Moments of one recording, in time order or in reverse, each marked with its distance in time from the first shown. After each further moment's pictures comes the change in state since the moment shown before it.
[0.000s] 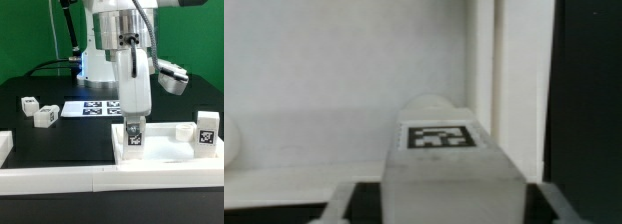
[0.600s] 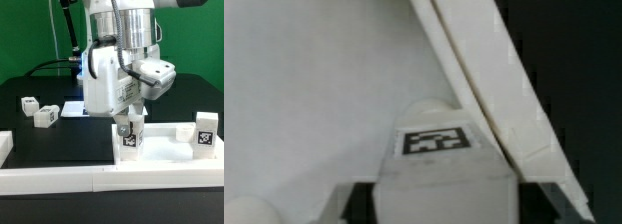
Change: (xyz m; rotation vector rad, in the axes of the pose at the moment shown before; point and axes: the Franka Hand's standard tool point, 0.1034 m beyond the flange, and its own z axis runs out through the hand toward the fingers) arm 0.002 0.000 0.000 0.017 0.001 0.392
